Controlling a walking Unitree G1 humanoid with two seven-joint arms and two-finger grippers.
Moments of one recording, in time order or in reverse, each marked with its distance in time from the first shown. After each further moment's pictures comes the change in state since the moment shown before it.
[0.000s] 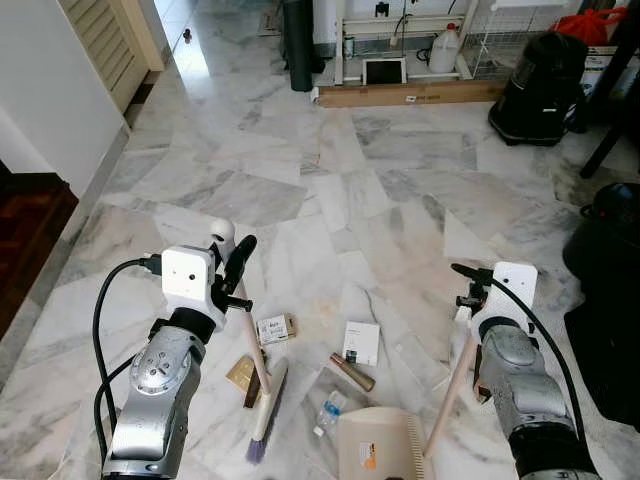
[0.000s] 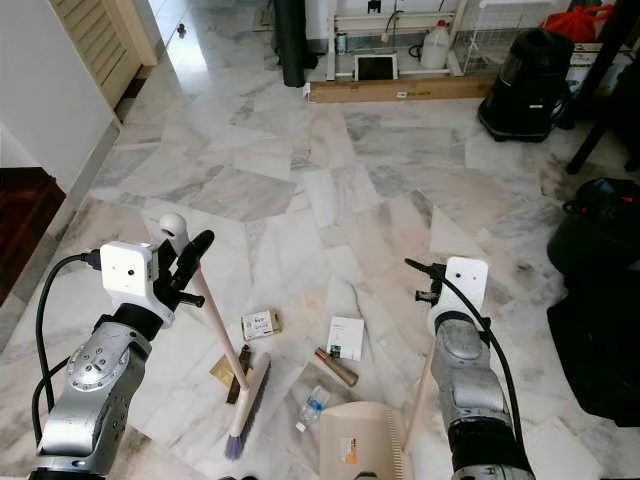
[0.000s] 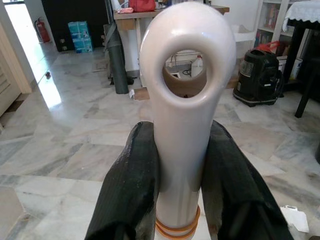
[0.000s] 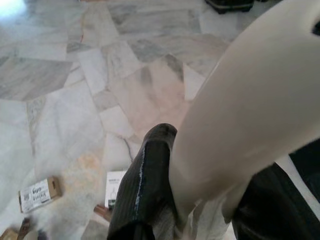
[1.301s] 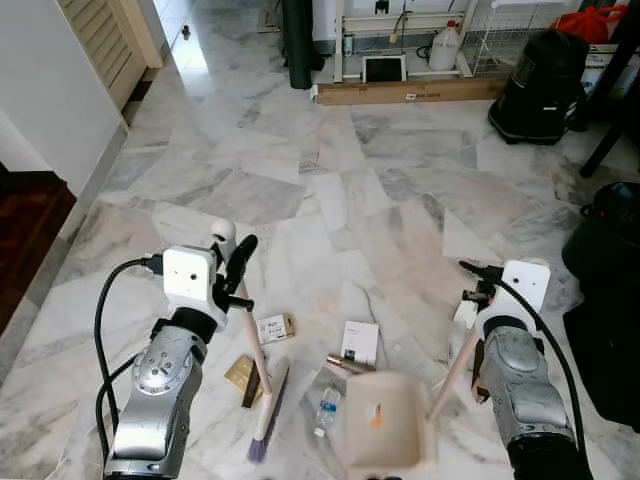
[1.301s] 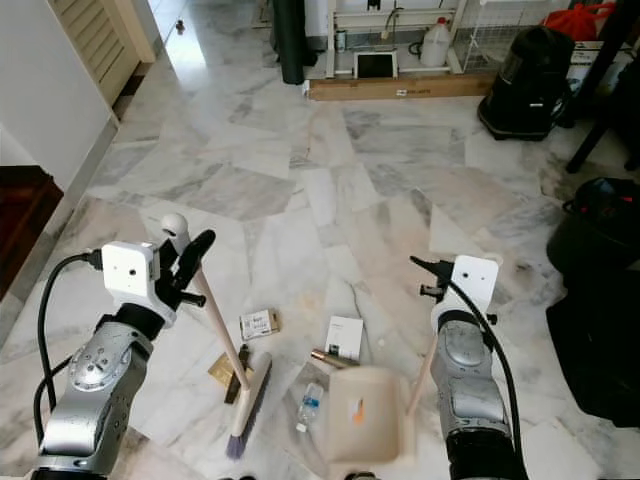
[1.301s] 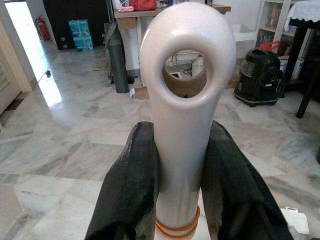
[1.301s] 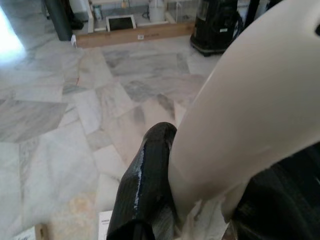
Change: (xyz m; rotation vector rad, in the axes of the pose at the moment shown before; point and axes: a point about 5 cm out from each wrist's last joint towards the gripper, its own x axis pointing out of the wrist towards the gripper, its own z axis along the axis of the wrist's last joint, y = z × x) left arm 0.001 -0.001 0.001 -0.001 -0.004 0.005; right arm -0.009 -0.004 0.015 0.034 -0.219 -0.066
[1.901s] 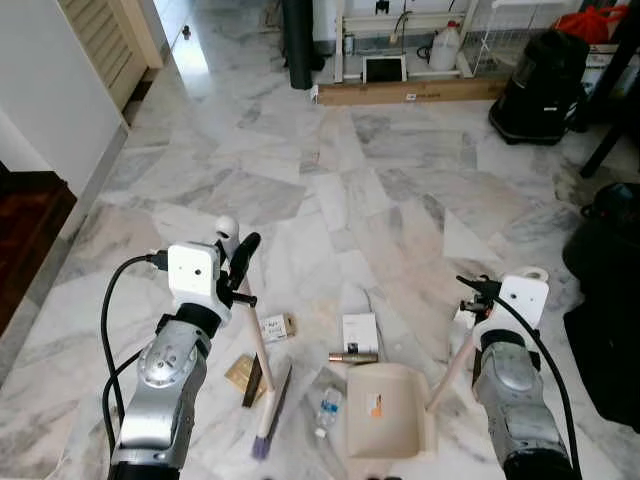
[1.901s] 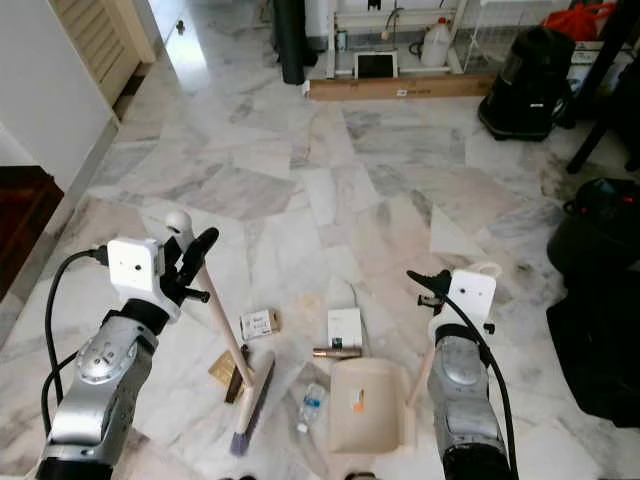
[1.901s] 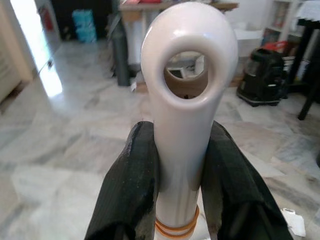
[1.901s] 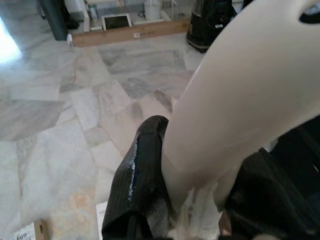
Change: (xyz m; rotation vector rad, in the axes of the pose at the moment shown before) left arm 0.009 0.002 -0.015 -0.057 0.034 0.042; right arm -0.011 0.003 -0.031 0.002 -0.023 0.021
